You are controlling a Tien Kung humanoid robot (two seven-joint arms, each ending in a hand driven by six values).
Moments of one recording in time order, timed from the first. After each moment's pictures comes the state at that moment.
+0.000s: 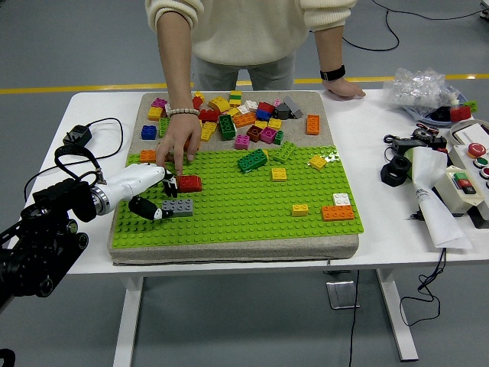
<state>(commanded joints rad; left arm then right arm) -0.58 0.25 -1.05 -0.85 2.20 -0.11 -0.29 0.14 -0.16 1.43 0.18 -1.15 -0.05 -0.20</state>
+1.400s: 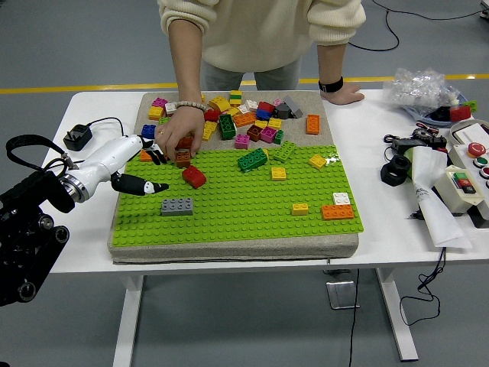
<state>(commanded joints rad) -0.46 0.25 -1.29 -1.07 2.16 -0.14 -0.25 0.14 -0.15 1.43 0.18 -1.16 -0.05 -0.21</state>
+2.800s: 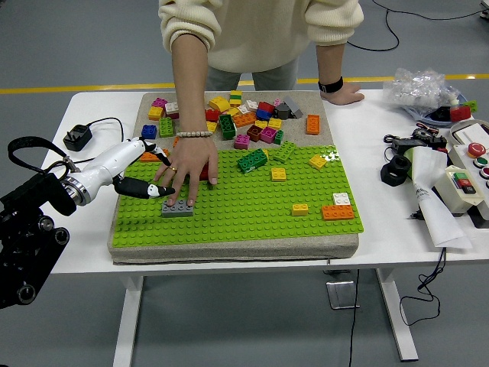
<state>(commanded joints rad) -0.45 0.24 -1.30 -1.09 2.12 -0.18 -0.24 0.15 -0.16 1.44 0.18 -1.14 -0.05 -0.21</state>
